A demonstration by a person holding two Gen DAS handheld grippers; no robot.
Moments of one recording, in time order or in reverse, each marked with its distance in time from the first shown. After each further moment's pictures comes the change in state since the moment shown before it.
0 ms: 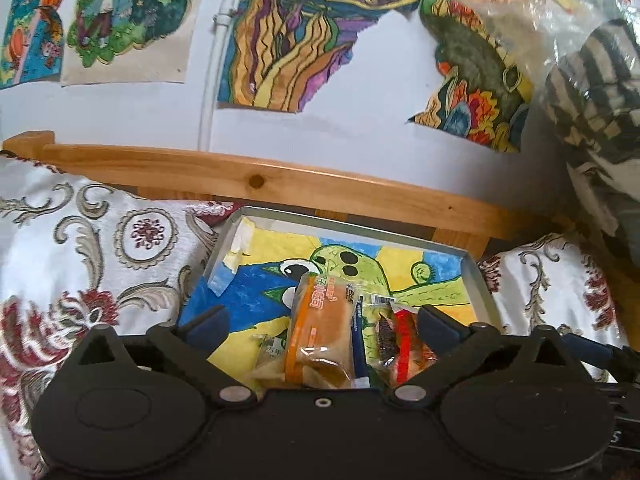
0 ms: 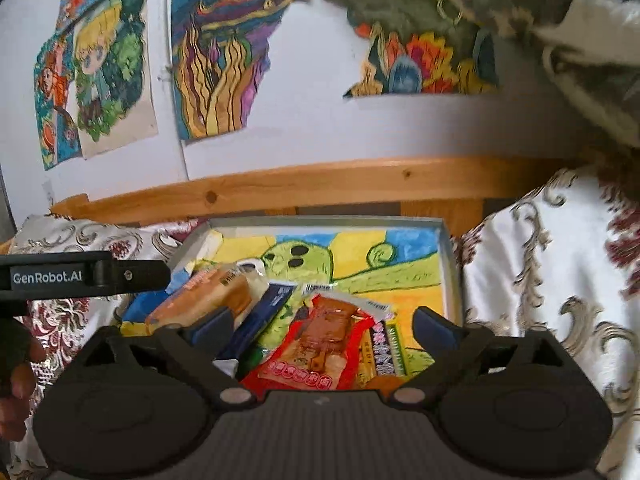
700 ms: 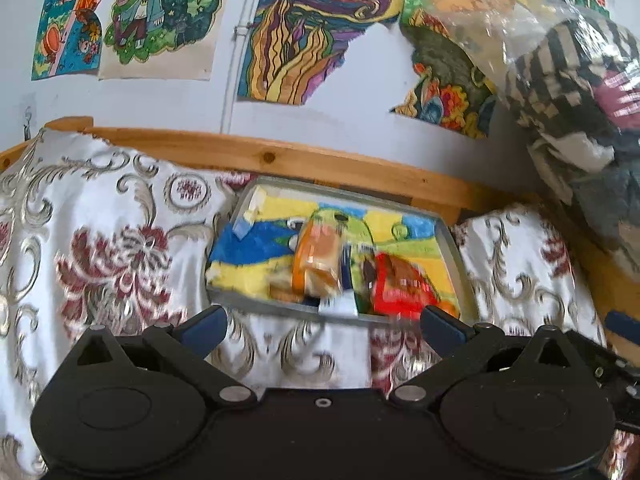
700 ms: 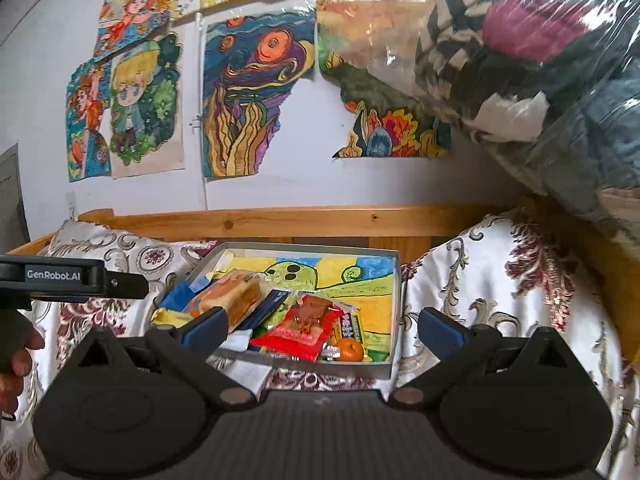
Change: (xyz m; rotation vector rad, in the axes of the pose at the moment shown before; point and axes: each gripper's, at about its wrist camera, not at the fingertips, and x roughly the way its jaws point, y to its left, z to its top) left arm -0.107 -0.006 -0.060 0.009 0.023 -0.001; right arm -0.145 0.007 -0.033 -0.075 -0.115 -0.041
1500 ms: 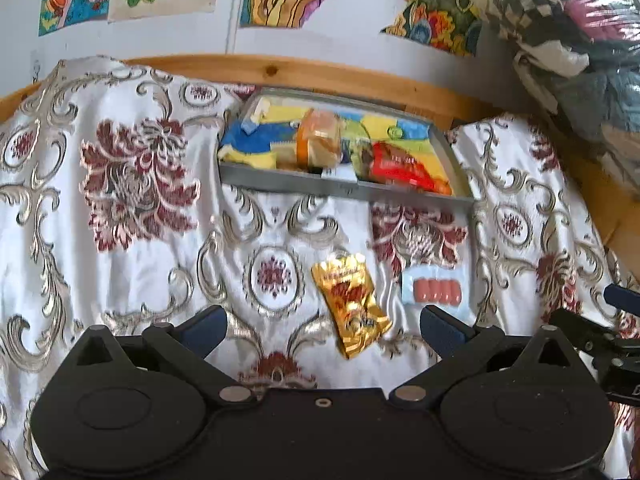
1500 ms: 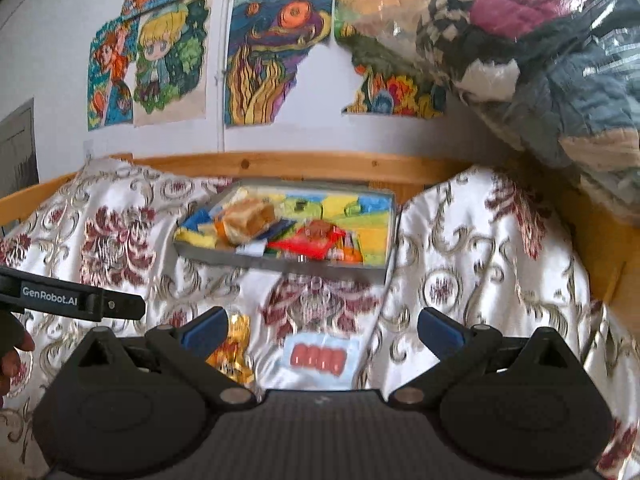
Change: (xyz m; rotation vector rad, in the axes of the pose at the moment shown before) left arm -0.038 0.000 -0.095 0.031 0.162 0.009; right arm -0.063 0.014 -0.071 -0.041 0.132 -0.019
